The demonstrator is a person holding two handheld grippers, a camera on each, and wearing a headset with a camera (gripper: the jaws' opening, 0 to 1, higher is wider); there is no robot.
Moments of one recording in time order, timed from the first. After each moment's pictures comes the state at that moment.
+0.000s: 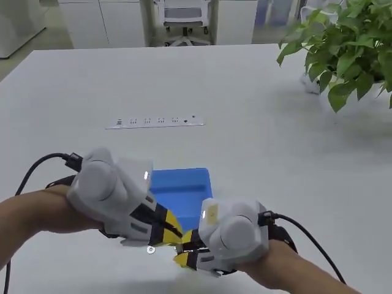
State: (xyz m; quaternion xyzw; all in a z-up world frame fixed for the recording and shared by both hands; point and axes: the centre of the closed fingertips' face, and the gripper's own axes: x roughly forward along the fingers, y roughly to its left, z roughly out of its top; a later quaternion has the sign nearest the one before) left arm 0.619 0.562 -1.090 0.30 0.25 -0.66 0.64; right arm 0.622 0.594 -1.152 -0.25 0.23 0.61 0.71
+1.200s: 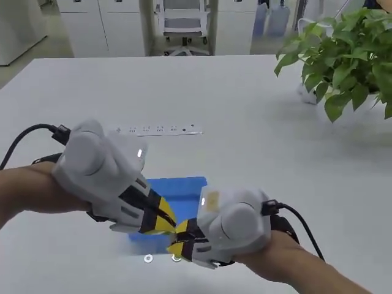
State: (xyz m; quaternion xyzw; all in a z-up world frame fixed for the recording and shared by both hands) left arm 0.627 0.566 -1.044 0.32 0.25 -0.66 0.63; right arm 0.635 0.599 -1.105 -0.26 0.20 0.61 0.72
